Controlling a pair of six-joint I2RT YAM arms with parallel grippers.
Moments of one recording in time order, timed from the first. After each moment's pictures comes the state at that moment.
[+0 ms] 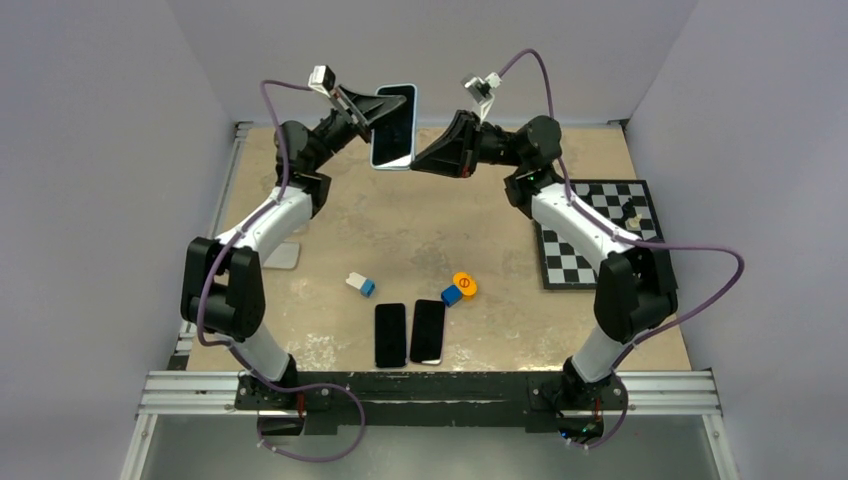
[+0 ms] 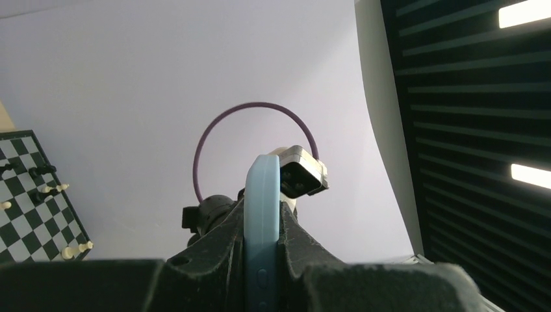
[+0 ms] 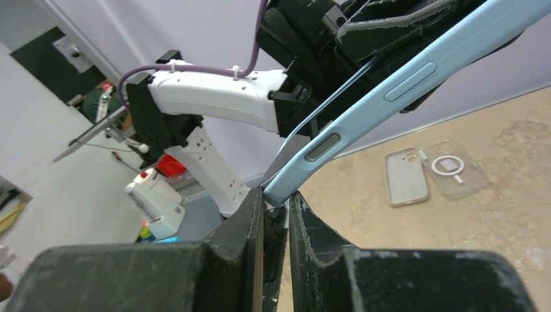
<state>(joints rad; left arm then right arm) -0.27 1.67 1.24 0.96 0.64 -1.80 0.43 1.69 1.32 0.93 -1.12 1.06</state>
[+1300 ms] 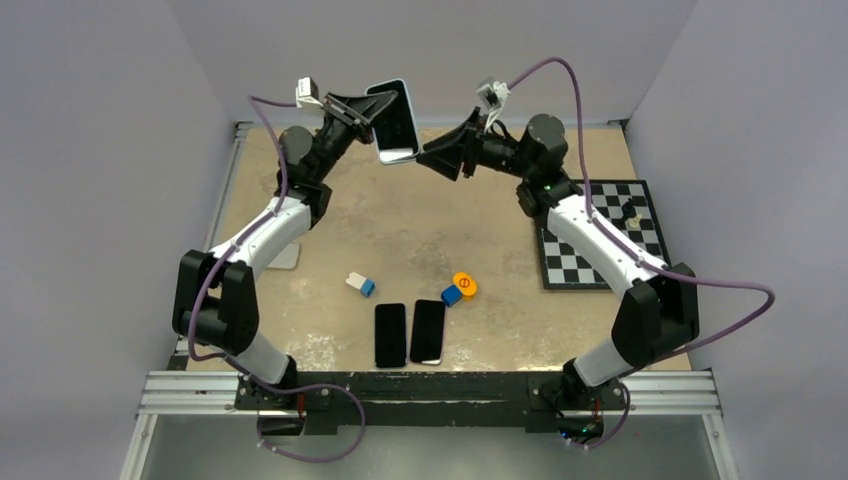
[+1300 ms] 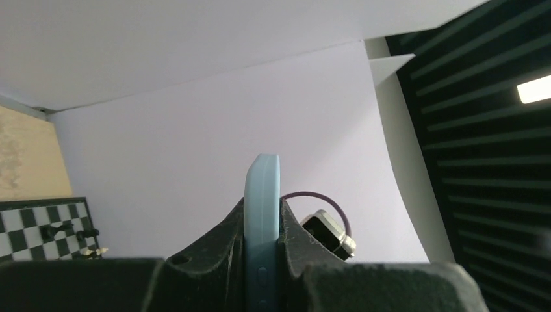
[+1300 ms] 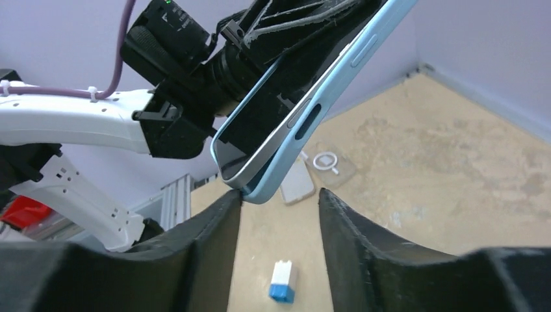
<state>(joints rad) -0.29 1.58 1.16 0.78 0.34 -1.65 0.44 1.54 1.32 0.33 -0.81 0.48</state>
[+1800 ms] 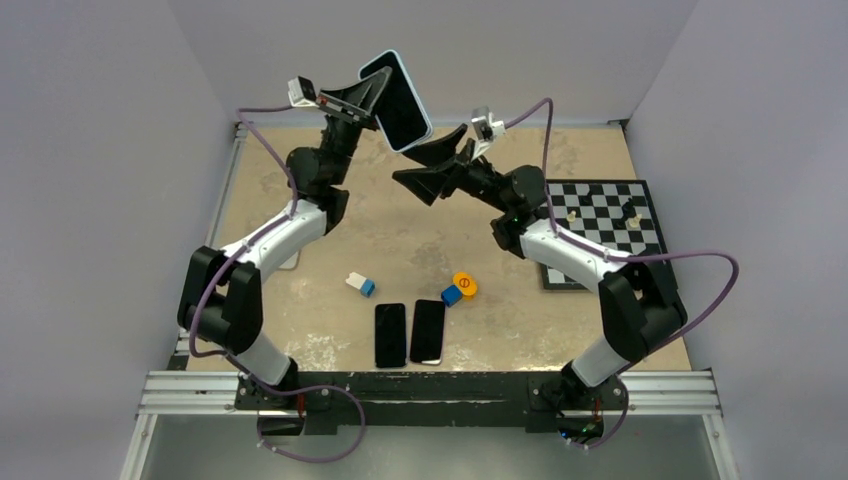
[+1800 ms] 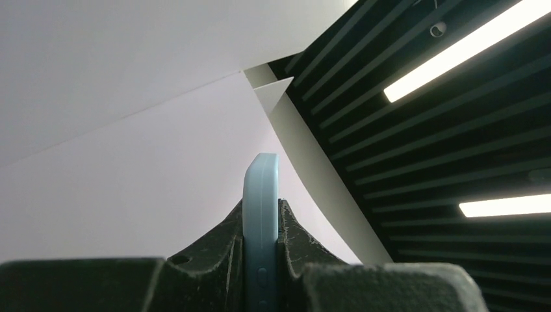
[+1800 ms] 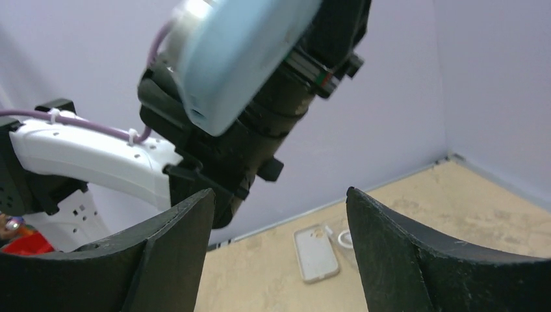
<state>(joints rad) -0.41 1.60 1.16 1.18 0.09 -1.69 0.58 1.58 1.05 1.04 -0.63 0.67</state>
